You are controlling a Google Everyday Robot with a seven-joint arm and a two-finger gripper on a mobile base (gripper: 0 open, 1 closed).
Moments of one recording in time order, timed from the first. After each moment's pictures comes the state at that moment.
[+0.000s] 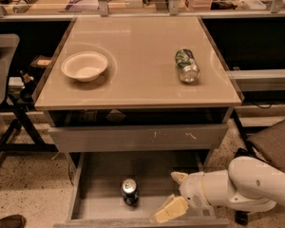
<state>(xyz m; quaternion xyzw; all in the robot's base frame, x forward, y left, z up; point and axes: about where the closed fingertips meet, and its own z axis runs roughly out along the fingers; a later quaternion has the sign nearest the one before) 0.376 -0.061 0.593 -0.39 0.80 0.37 0.26</state>
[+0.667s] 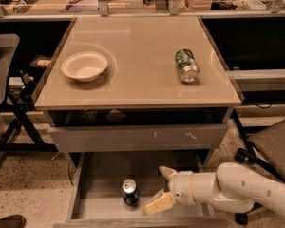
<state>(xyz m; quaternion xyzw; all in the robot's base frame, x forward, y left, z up) 0.409 -0.029 0.565 -0.38 0.76 0.41 0.33</state>
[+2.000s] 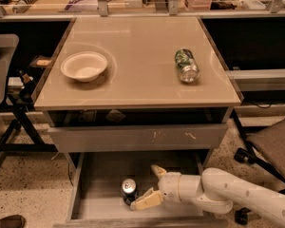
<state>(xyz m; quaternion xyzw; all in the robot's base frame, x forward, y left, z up) 0.444 0.000 0.514 -0.37 0.74 0.42 0.38</state>
